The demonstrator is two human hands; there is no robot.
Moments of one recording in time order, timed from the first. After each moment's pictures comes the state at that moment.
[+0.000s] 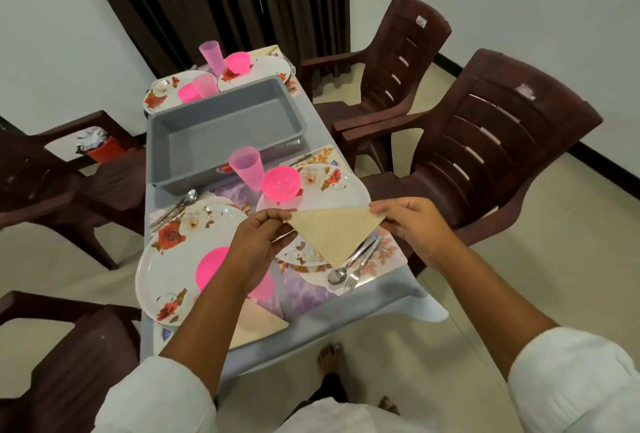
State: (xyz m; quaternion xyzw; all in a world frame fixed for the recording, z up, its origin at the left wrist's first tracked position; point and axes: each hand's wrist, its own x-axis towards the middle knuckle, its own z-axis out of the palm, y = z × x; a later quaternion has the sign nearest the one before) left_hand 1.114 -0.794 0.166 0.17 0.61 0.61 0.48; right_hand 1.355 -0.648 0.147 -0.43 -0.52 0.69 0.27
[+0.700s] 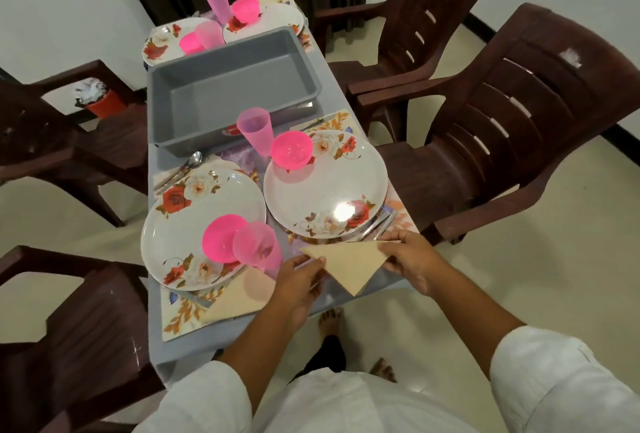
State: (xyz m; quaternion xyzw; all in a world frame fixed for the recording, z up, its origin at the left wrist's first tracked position) left_hand 1.173 -0.841 0.055 -0.06 0.66 0.54 0.52; right_hand 1.343 -0.695 0.041 -0.57 -0.40 0.71 0.13
